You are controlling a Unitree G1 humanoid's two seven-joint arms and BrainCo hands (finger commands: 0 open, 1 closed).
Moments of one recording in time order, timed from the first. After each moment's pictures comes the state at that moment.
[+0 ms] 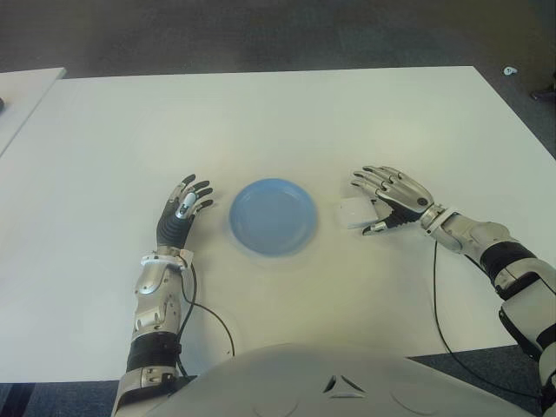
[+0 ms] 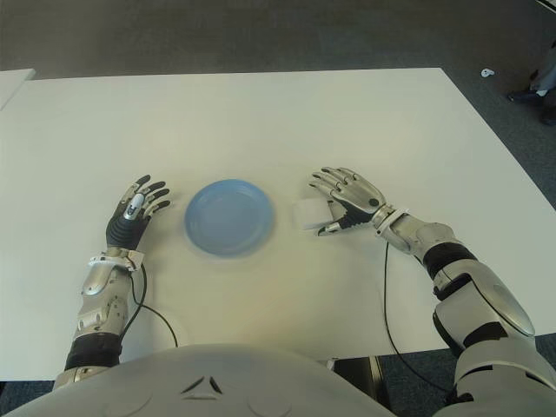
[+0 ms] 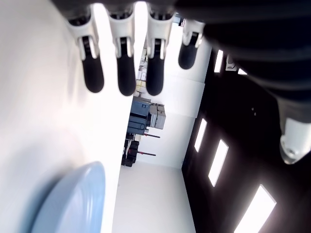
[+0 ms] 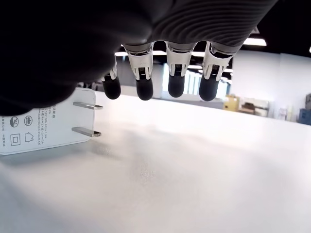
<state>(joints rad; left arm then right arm) 0.13 0.10 0.22 0.27 -0.33 -0.26 -0.33 -0.54 -0.76 0.74 0.94 -1.08 -0.61 -0.73</state>
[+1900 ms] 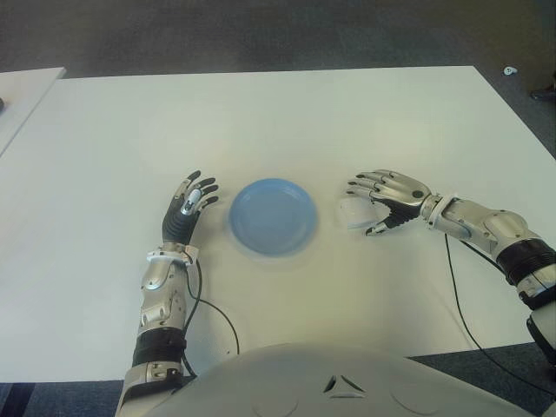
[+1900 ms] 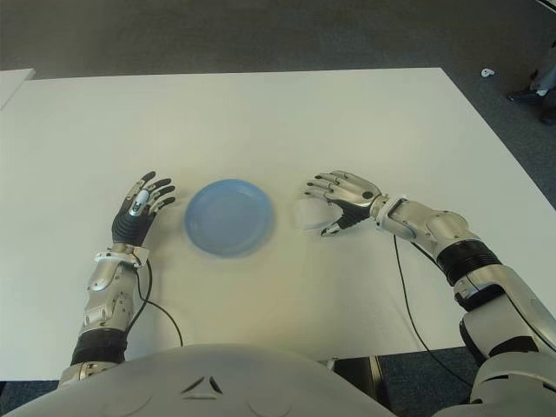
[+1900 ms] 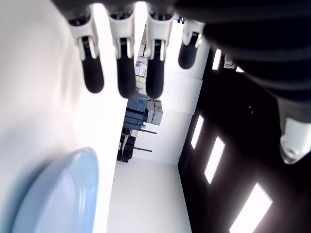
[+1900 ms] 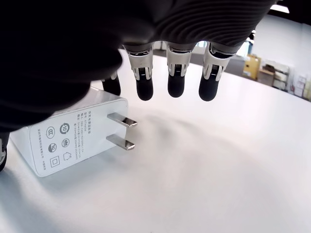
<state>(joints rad) 0.11 0.08 0.21 0.28 -0.33 -0.26 -0.33 -0.48 -0.88 0.63 0.55 -1.00 -0.63 -0.19</state>
